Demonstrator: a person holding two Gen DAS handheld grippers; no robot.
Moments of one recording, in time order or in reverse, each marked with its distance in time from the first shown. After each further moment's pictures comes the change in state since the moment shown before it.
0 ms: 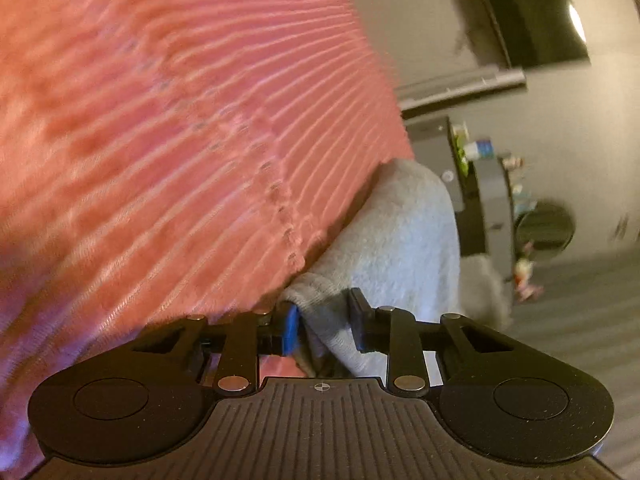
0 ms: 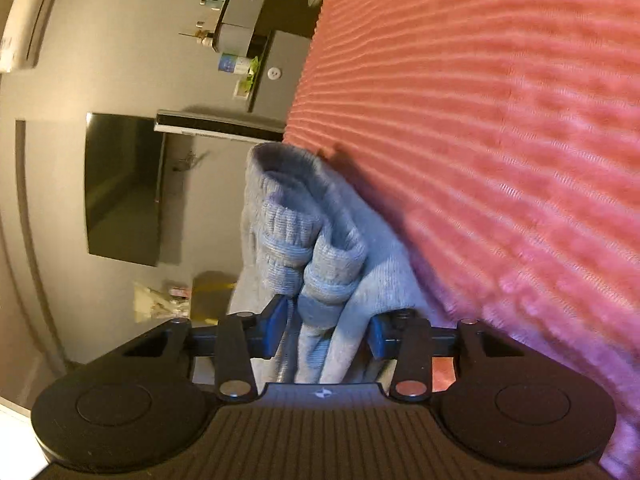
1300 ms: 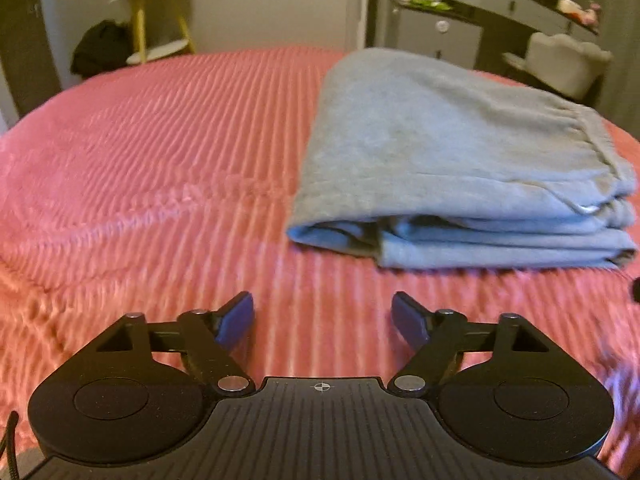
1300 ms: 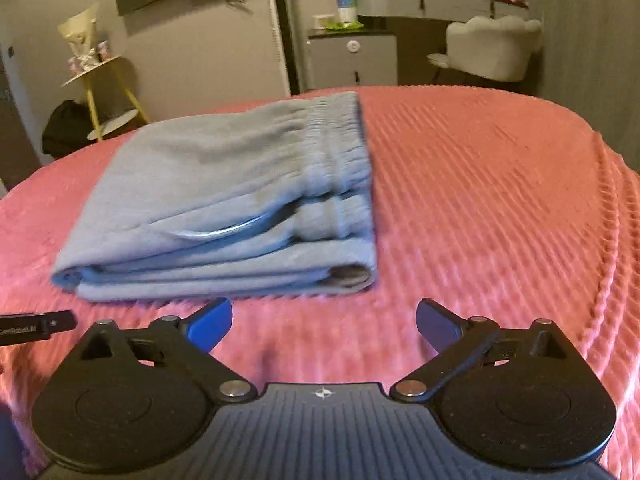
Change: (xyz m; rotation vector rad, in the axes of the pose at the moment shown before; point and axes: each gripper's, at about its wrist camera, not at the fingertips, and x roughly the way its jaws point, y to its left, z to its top) left arm -0.027 -0.095 -0.102 0.925 -0.012 0.499; right arm -0.030 0.102 -0.103 -1.037 0.054 -0.504
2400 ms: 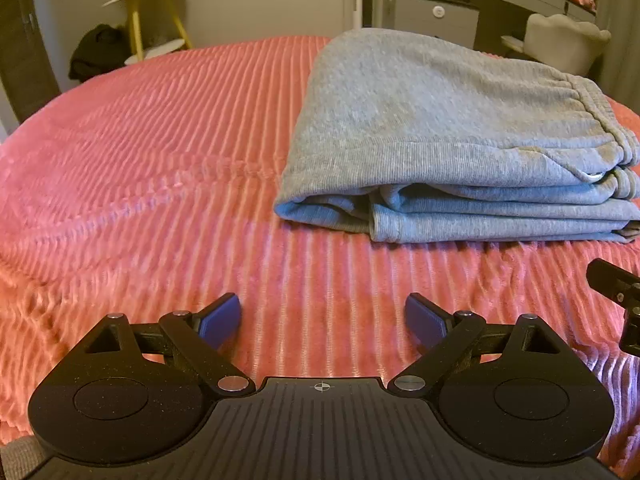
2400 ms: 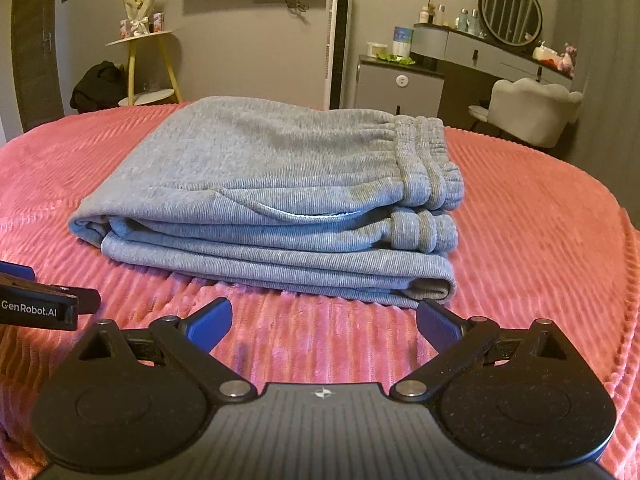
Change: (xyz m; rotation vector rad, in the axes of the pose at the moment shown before) left arm 0.019 -0.011 -0.008 0.033 0.033 0.034; right arm 0.014 0.053 -0.016 -0.205 -0.081 -0.005
